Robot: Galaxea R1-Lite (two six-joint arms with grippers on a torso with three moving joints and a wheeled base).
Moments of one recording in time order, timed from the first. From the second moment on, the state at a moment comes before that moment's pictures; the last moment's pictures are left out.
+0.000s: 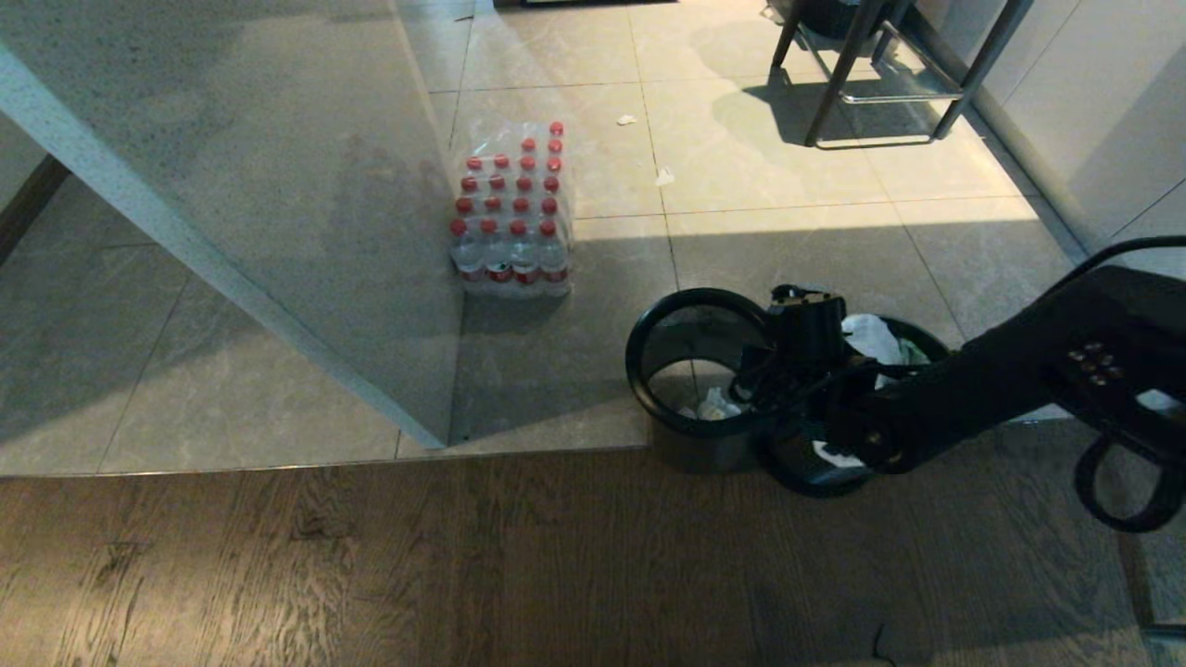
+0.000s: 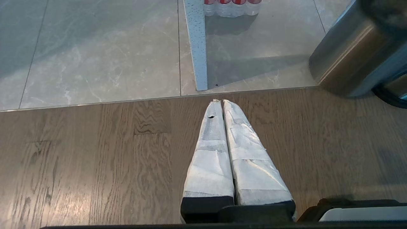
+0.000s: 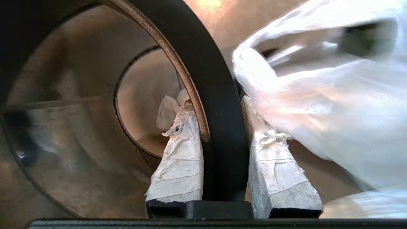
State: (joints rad) left arm 0.00 0.00 0.00 0.00 0.00 0.00; right arm 0.42 2.21 -1.20 -0.67 -0.58 0.25
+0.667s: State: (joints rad) left arm 0.00 0.00 0.00 0.00 0.00 0.00; right arm 0.40 2.45 -1.48 -0.74 -0.52 0.21
